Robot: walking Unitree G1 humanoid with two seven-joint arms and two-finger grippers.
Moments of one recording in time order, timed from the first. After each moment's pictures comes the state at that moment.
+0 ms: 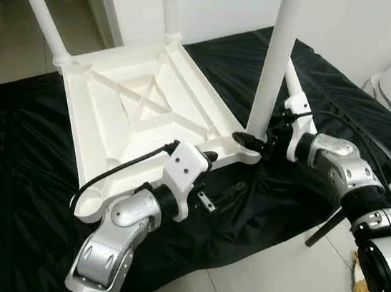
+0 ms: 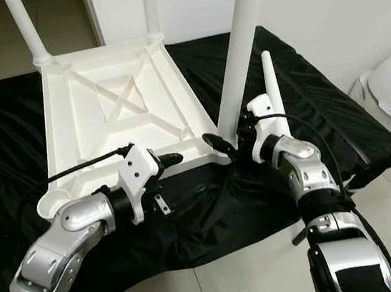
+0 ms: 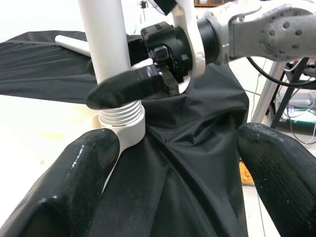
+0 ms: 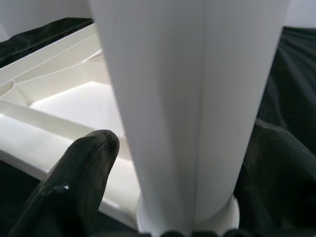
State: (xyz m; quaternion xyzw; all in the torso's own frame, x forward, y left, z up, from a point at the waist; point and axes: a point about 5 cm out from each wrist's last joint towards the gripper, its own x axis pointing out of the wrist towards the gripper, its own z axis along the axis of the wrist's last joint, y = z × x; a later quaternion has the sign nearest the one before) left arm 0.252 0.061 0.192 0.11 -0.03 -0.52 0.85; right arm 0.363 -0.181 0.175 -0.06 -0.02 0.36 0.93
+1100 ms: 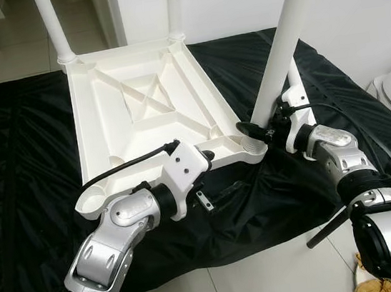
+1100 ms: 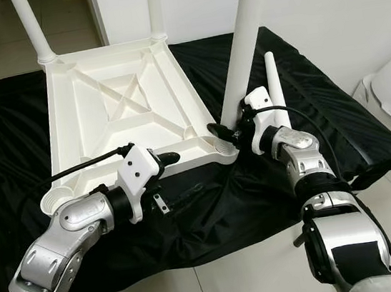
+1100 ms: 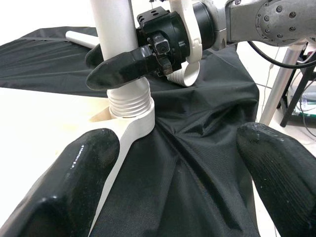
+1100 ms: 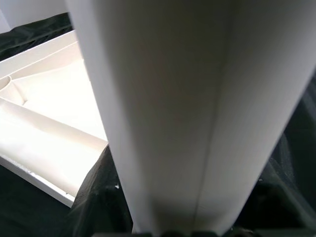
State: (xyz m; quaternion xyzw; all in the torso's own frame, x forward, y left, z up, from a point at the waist) left arm 0.253 0.064 0.193 0.12 -0.03 -0.51 0.85; right arm 0.375 -0.185 0.178 -0.08 -0.02 0.36 0.93
